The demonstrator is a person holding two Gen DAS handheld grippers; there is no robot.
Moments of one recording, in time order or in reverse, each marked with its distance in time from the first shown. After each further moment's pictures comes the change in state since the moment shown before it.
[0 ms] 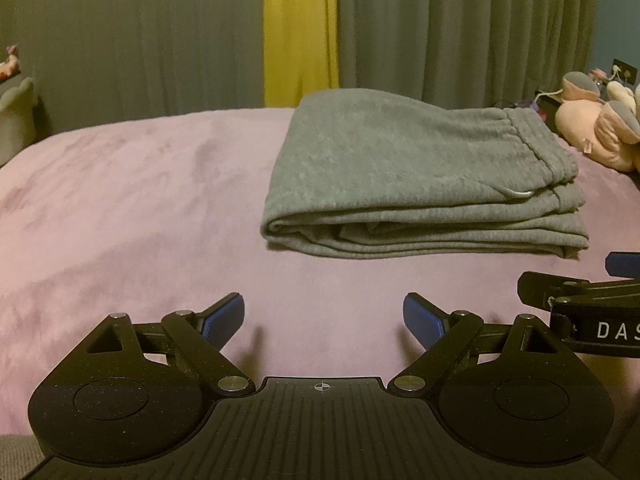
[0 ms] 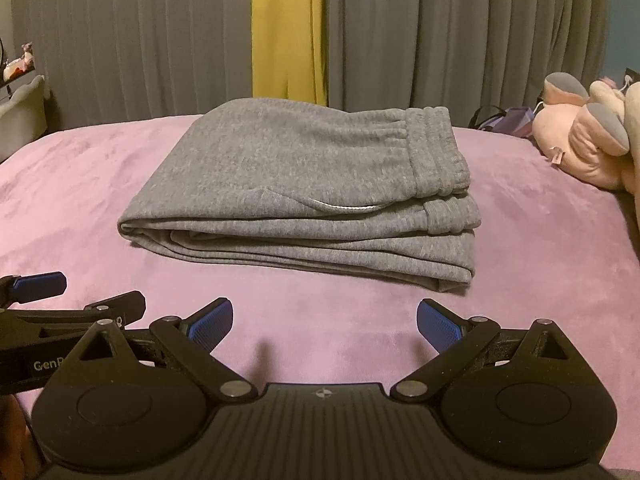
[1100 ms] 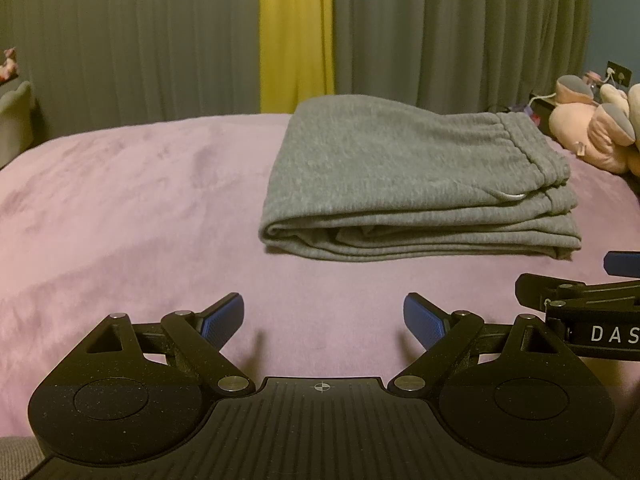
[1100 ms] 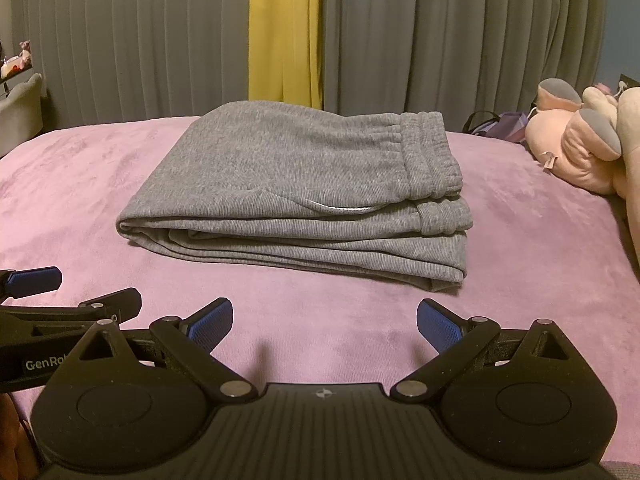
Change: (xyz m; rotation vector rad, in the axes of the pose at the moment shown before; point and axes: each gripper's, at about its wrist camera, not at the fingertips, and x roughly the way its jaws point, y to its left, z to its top) left arm -0.006 0.001 0.000 0.000 -0.015 -0.012; right arm -0.007 0.002 -0.001 -0.017 -0.013 -0.015
